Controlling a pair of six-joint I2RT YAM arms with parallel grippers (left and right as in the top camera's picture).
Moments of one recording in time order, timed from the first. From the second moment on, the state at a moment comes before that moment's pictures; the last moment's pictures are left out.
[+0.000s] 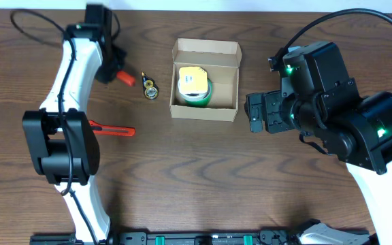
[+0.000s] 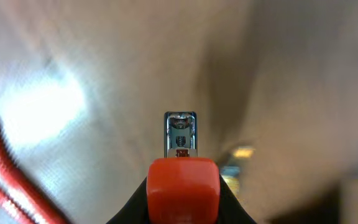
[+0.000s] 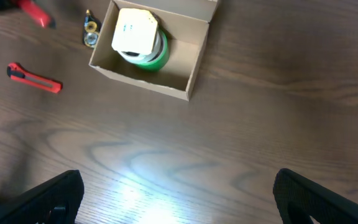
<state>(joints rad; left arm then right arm) -0.04 2.10 1.87 -1.02 -0.05 -0.99 0.51 1.40 1.91 -1.51 0.09 0.30</state>
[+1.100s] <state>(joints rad) -0.58 2.10 2.03 -0.99 0.16 -0.40 0.51 1.40 1.91 -1.65 0.09 0.30</state>
